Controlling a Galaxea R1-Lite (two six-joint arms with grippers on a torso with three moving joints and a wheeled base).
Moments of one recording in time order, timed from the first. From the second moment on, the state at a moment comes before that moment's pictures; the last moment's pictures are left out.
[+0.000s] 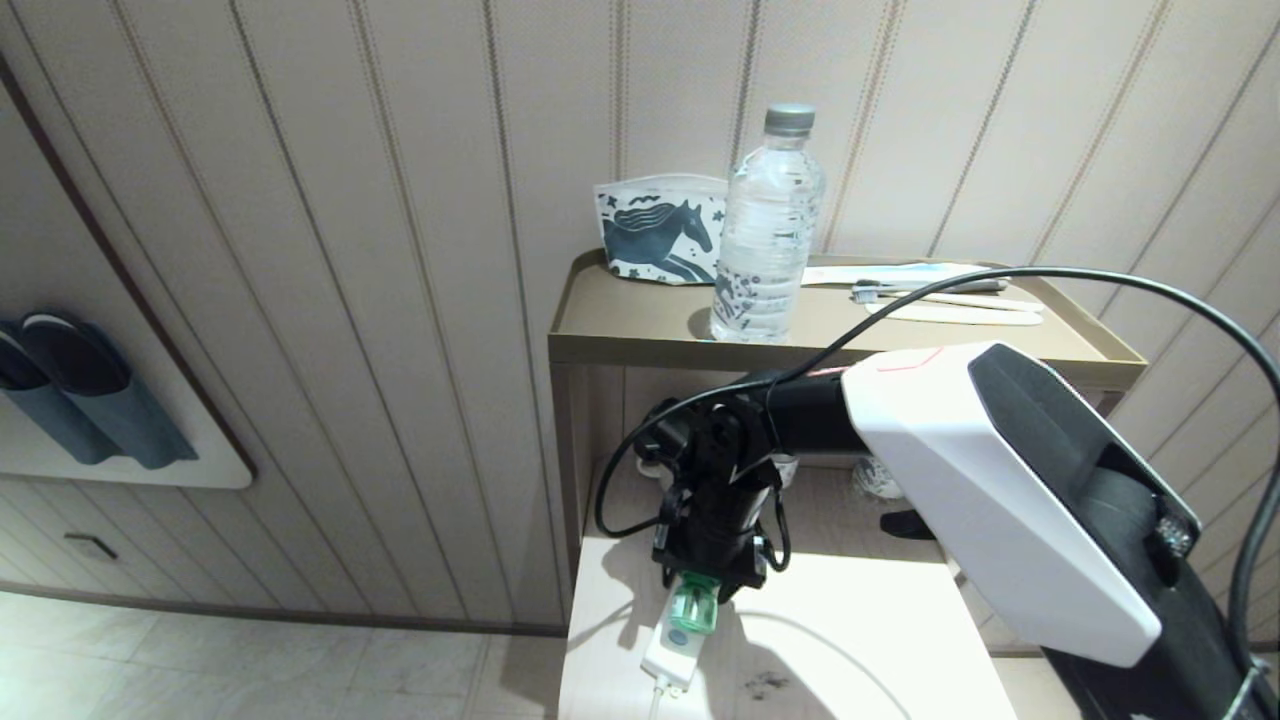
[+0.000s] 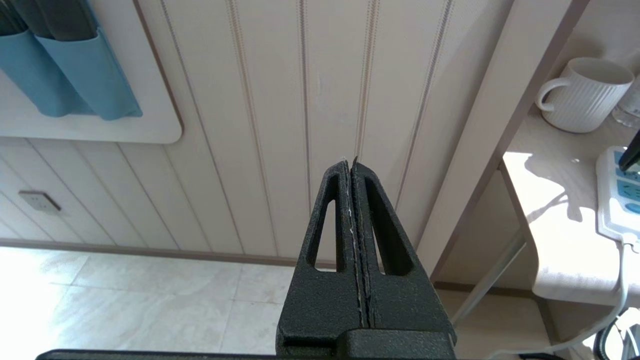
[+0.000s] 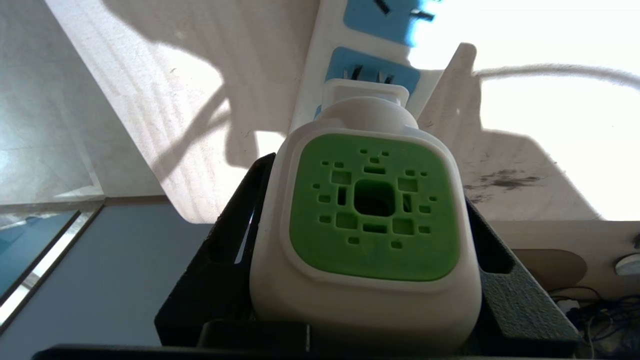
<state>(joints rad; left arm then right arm) 0.00 0.00 0.00 0.01 0.00 0.01 0.63 2.45 -1.96 0.85 0.04 0.87</state>
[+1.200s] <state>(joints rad) 0.00 0.00 0.00 0.01 0.00 0.01 0.63 2.48 -1.96 0.86 0.05 0.91</state>
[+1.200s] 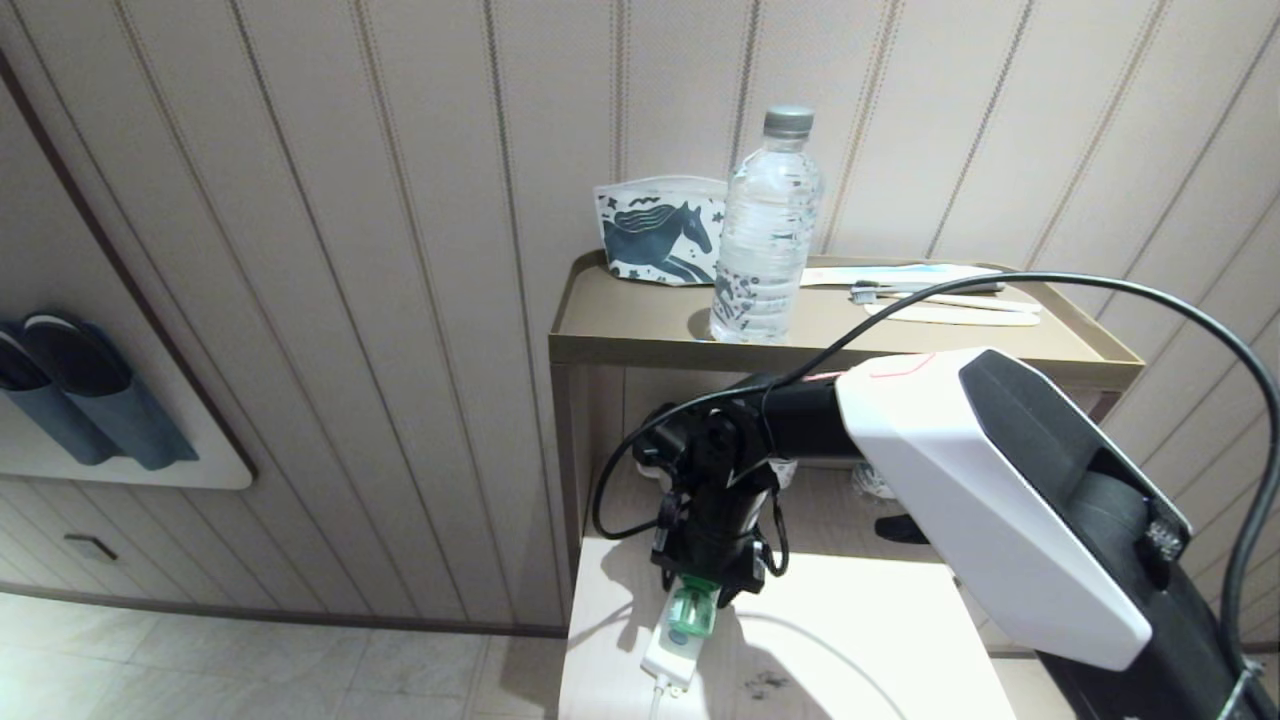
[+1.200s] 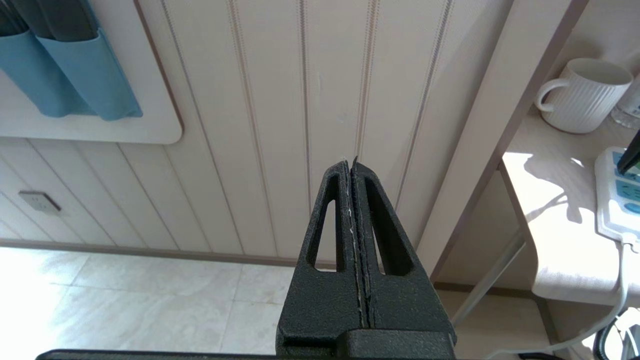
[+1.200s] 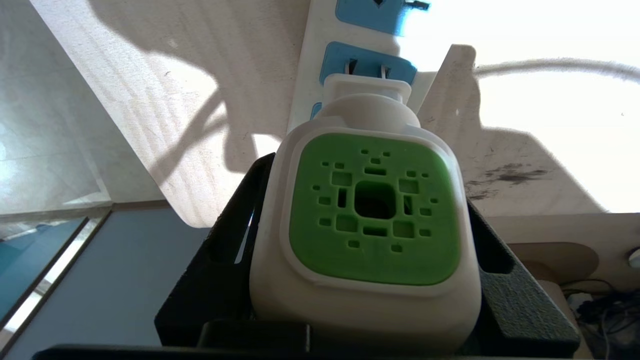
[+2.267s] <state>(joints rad) 0.00 0.00 0.00 0.01 0.00 0.01 0.60 2.47 -1.96 0.93 0.06 0.95</state>
